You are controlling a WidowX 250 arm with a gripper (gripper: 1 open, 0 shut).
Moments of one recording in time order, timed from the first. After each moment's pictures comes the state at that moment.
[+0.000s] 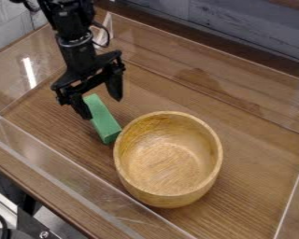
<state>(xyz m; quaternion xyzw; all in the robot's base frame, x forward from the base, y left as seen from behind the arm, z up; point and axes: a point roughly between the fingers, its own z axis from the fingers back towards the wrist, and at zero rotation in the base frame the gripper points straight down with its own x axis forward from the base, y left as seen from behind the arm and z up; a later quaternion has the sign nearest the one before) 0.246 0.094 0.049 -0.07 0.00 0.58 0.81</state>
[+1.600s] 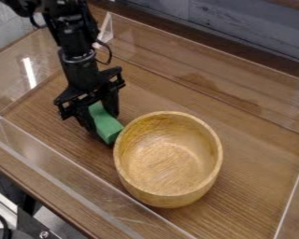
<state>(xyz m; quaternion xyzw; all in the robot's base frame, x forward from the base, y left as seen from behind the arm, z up) 0.238 0.086 0.033 -0.06 0.03 0.59 0.80</state>
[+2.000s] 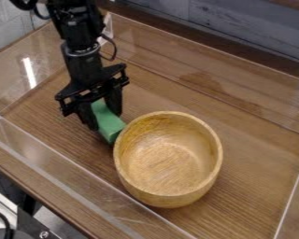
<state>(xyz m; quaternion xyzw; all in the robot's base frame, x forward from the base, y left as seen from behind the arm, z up) 0.235 0.073 0.048 -0.05 0.04 0.58 0.81</state>
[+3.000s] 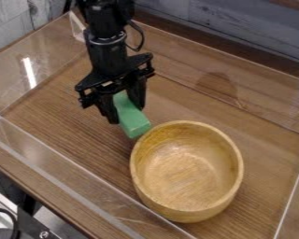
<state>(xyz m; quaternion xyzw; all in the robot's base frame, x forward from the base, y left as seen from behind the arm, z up) 0.240 0.040 0.071 -0.05 0.02 0.55 0.83</state>
